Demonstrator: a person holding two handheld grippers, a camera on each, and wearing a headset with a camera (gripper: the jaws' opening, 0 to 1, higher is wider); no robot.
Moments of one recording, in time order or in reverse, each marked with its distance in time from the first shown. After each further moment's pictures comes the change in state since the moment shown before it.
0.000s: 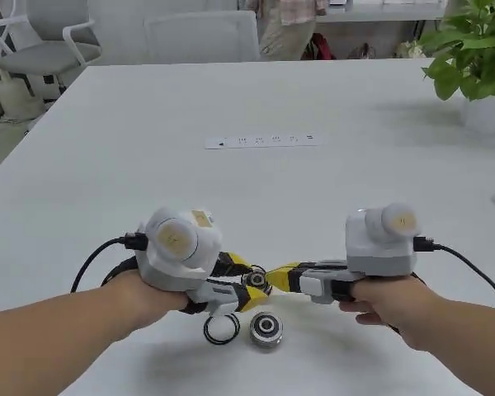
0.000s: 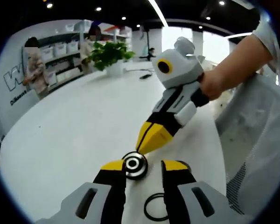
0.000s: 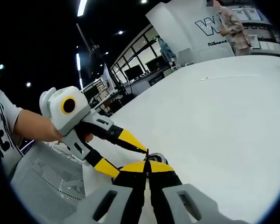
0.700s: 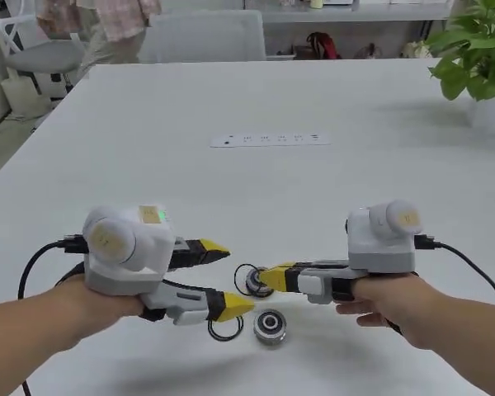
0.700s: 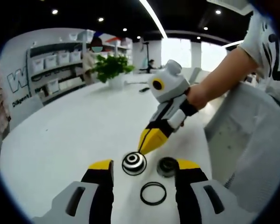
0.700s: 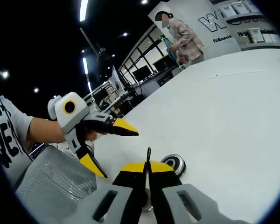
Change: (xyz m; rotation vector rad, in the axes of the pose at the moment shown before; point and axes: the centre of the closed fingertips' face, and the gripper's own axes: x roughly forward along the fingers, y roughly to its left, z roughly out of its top) left arm -0.049 -0.006 0.004 -0.011 -0.108 -0.002; right arm 0.004 0.025 0.002 0.038 -0.002 0.102
